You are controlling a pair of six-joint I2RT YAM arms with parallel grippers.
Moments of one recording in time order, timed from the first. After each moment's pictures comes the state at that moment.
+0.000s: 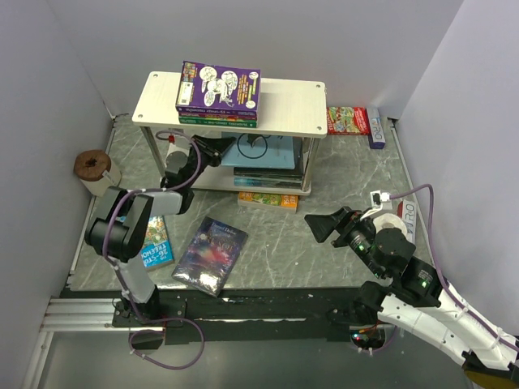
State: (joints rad) left arm -0.31 1.75 0.82 1.12 0.27 -1.37; right arm 0.89 0.37 0.65 -0.43 0.38 0.74
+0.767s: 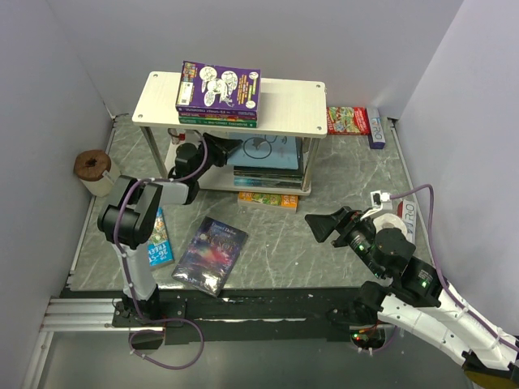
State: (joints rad) left arm -0.31 1.92 0.98 0.96 0.31 -1.34; right arm 0.89 0.37 0.65 -0.44 0.38 0.75
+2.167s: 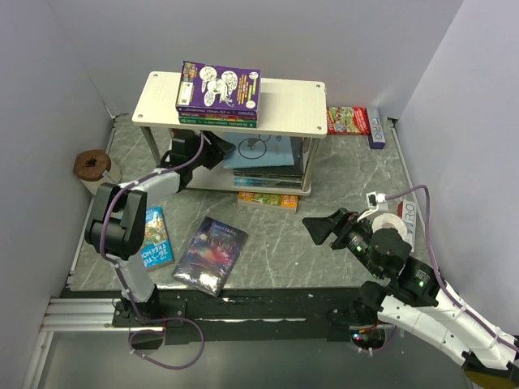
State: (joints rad) left arm -0.27 1.80 1.12 0.31 0.24 -0.99; right arm 0.89 0.37 0.63 -0.44 0.35 0.76
